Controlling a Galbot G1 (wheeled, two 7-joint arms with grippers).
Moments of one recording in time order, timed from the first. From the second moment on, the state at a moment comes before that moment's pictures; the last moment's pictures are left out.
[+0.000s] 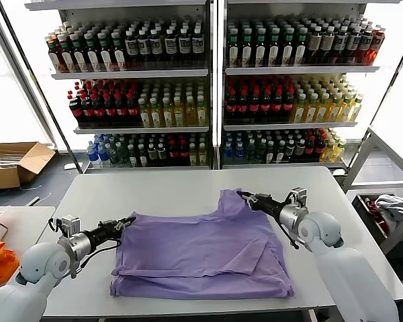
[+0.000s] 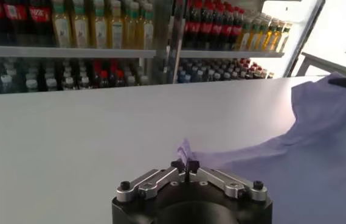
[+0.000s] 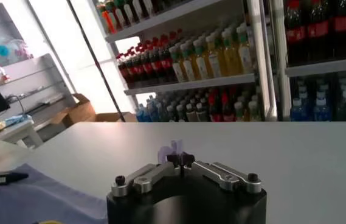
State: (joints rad) left arm 1.11 -0.81 -0.45 -1.76 -0.77 0.56 0.30; right arm -0.88 1.01 0.32 1.67 0.80 -0.54 -0.36
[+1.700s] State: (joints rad) left arm 1.64 -0.87 -0.77 -2.15 -0.64 0.57 0.19; right arm -1.62 1.04 0.79 2.10 0.62 -0.25 -0.31
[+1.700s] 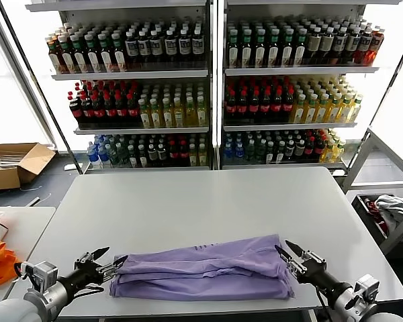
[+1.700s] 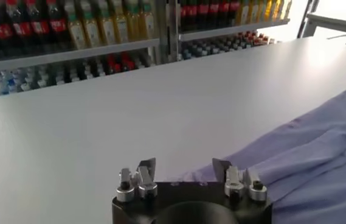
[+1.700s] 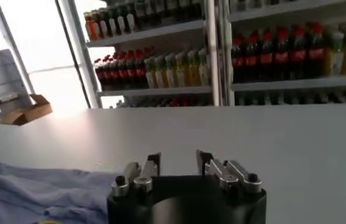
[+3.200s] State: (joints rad) left arm 1.67 -1.17 -0.50 -2.11 -0.62 0.44 -0.29; right arm -1.63 1.09 0.89 2.07 0.61 -0.03 -0.23
